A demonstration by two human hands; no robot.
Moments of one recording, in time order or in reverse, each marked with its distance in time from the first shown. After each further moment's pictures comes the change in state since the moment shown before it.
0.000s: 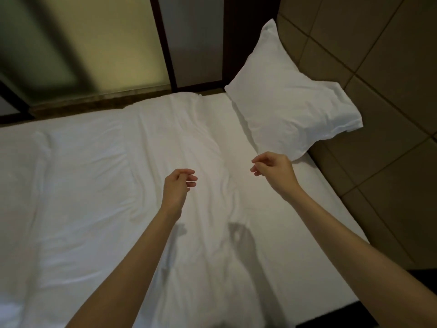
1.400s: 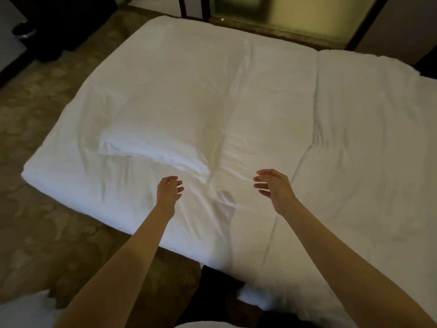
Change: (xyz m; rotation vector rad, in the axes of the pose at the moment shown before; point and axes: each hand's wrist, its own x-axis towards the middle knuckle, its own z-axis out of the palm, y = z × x) left_hand -0.159 -0.242 -0.541 -0.312 0.715 -0.432; right_hand -0.263 -0.053 0.493 0.142 -0.598 0.456
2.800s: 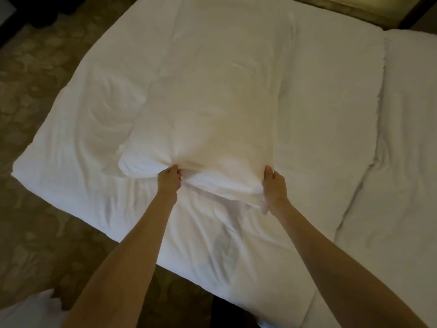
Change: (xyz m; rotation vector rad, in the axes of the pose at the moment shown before) left_hand 0.214 0.019 -0.019 -0.086 0.057 -0.131; right_hand 0.170 0.029 0.144 -0.386 0.201 -0.045
